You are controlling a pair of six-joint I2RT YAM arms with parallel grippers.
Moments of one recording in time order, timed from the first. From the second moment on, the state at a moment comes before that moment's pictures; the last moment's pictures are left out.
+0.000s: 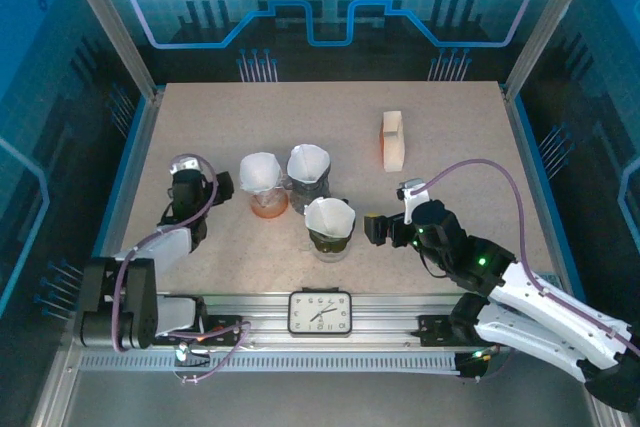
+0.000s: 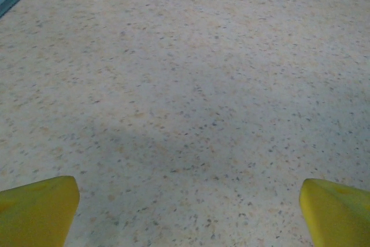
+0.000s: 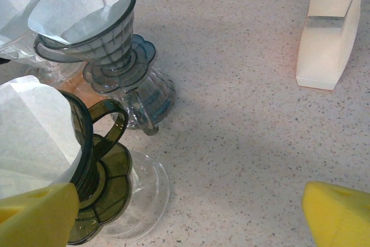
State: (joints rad) left arm 0.04 1.28 0.42 0.31 -0.14 -0.26; right arm 0.83 0.72 0.63 -0.46 0.29 0.42
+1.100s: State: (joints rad) left arm 0.02 1.53 0.32 0.83 -0.12 -0.18; right arm 0.80 0.66 0.60 -0.47 0.29 0.41
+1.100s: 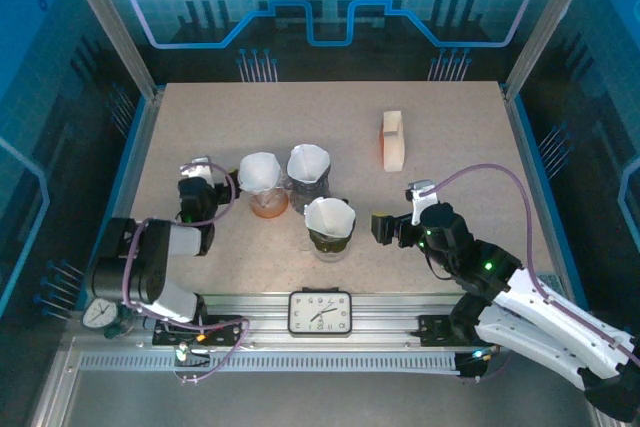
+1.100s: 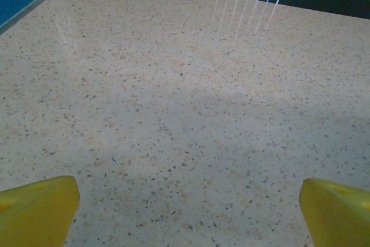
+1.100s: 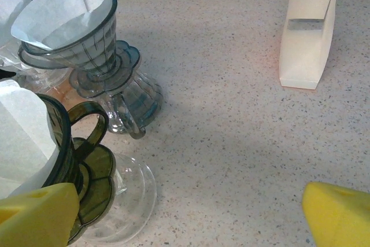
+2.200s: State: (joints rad) left arm 0.01 1.54 0.33 0.89 -0.07 -0.15; right arm 0.79 0.67 0.59 -0.48 0.32 0.41
